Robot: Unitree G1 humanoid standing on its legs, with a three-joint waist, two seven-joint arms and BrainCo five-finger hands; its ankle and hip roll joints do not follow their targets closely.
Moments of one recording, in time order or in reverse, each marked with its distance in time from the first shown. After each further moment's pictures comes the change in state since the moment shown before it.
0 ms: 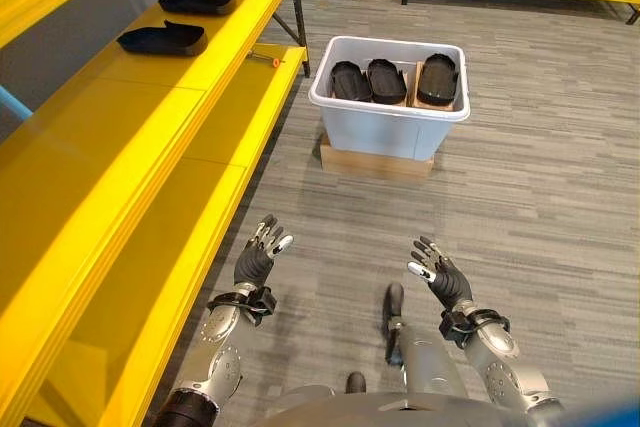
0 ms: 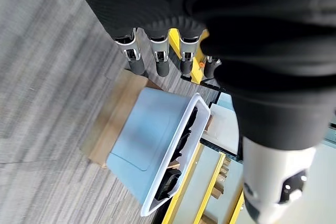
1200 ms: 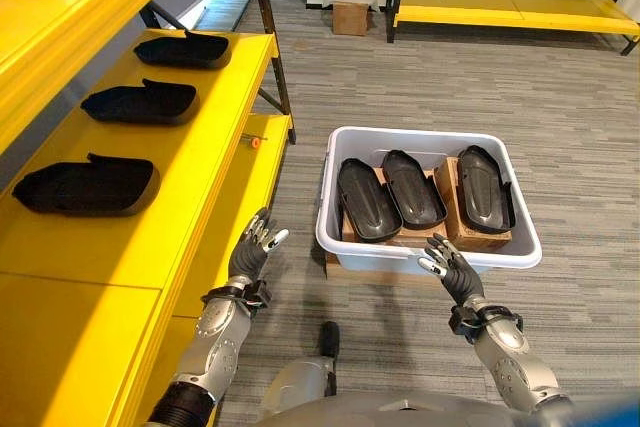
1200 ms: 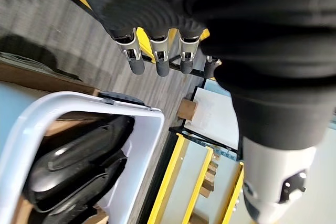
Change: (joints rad) left arm -0.013 0.037 0.032 -0.017 0.038 -0.008 0.025; right arm -0.009 -0.017 -0.026 0.010 -0.038 -0.011 -0.035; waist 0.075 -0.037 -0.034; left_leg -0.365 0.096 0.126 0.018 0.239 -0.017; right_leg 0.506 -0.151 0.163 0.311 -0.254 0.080
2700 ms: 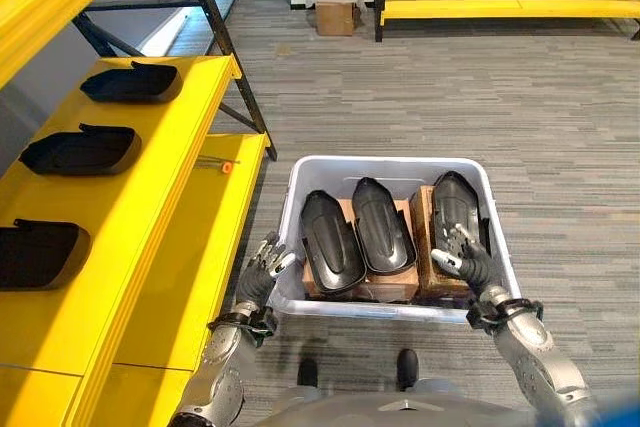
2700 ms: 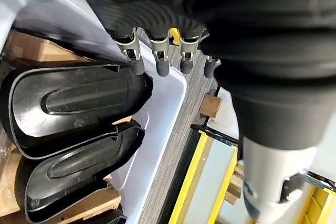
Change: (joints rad) left arm 0.128 -0.043 -0.006 -0.022 -0.008 0.006 -0.034; right arm 0.031 -0.110 -0.074 -0.198 -0.005 -0.025 0.027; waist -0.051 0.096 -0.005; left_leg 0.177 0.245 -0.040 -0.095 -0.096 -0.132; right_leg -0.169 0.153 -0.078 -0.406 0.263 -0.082
